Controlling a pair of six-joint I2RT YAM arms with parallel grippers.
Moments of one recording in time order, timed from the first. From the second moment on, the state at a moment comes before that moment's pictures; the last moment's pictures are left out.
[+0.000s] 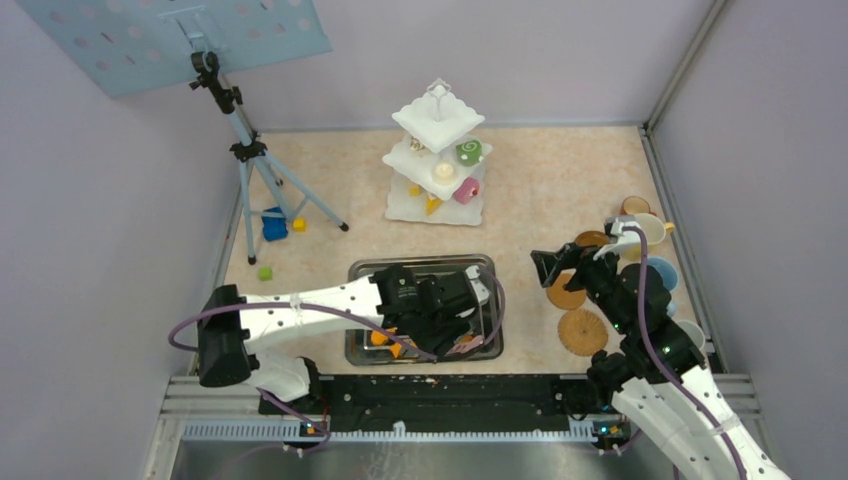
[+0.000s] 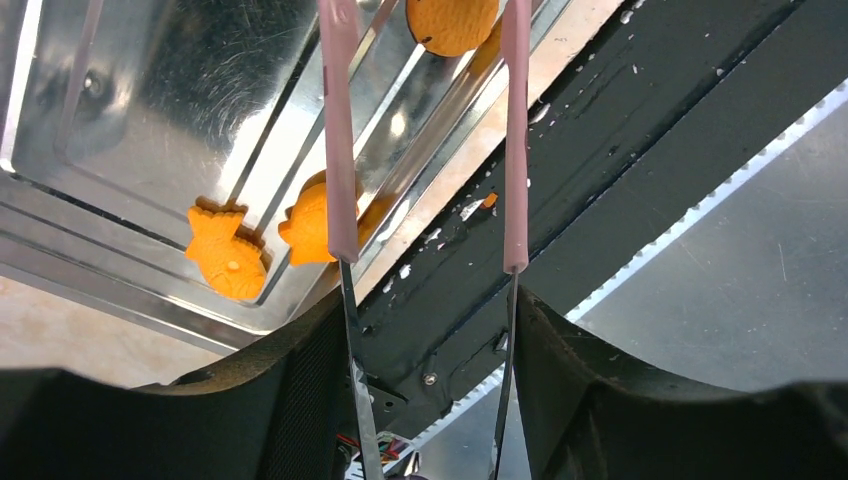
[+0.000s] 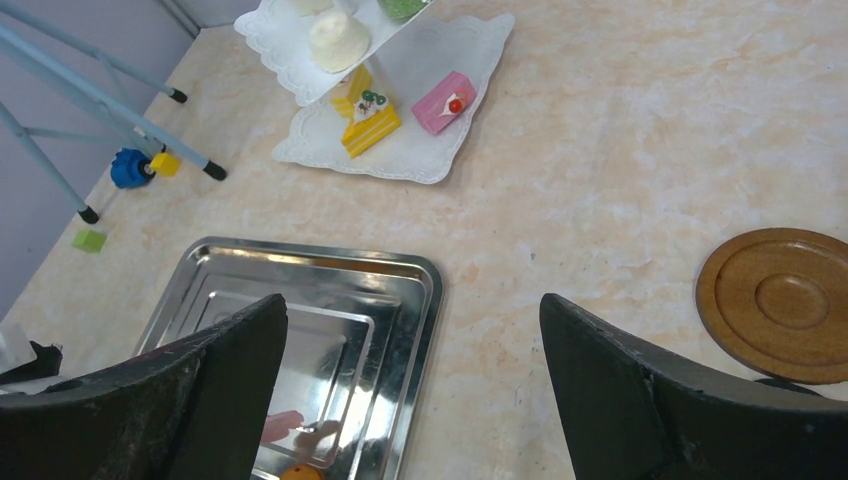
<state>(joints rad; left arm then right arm) -1.27 1.44 1.20 -1.00 -0.04 -0.37 0.50 0.38 0.55 -0.33 0.11 0.37</state>
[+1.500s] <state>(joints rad) -1.36 1.61 1.26 -1.15 -0.34 -0.48 0.50 0.36 0.55 -0.34 0.11 0.37</state>
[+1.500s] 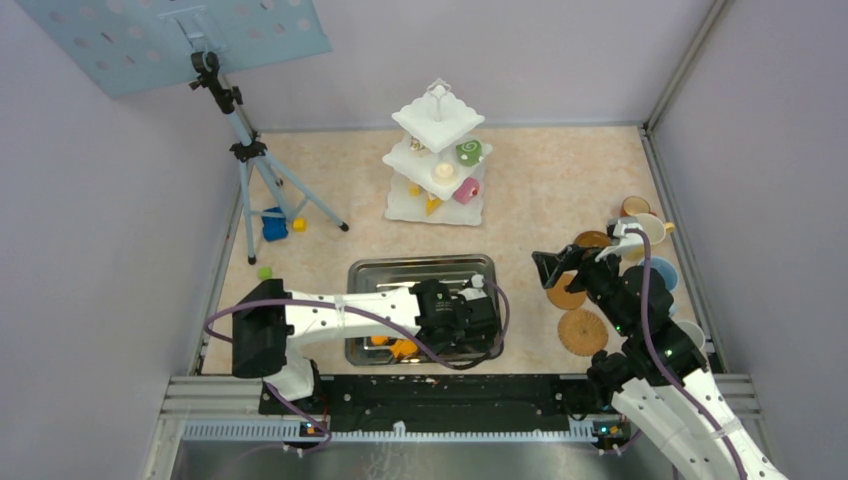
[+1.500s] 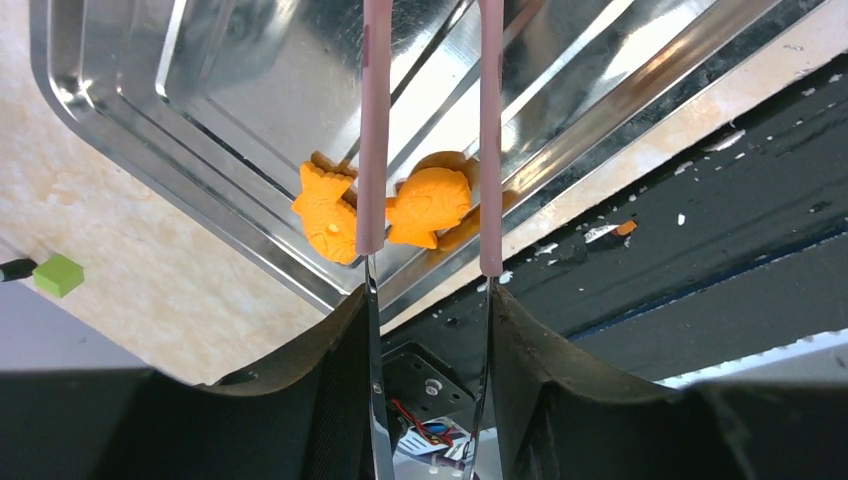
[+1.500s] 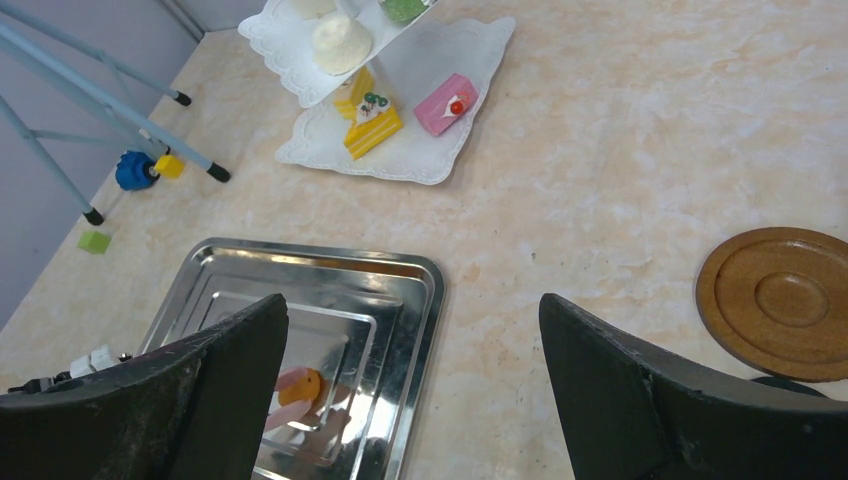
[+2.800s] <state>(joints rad) -1.13 1.37 1.15 -0.97 -0.16 -0.39 0.50 0.37 0.81 -0.47 0.27 0.24</state>
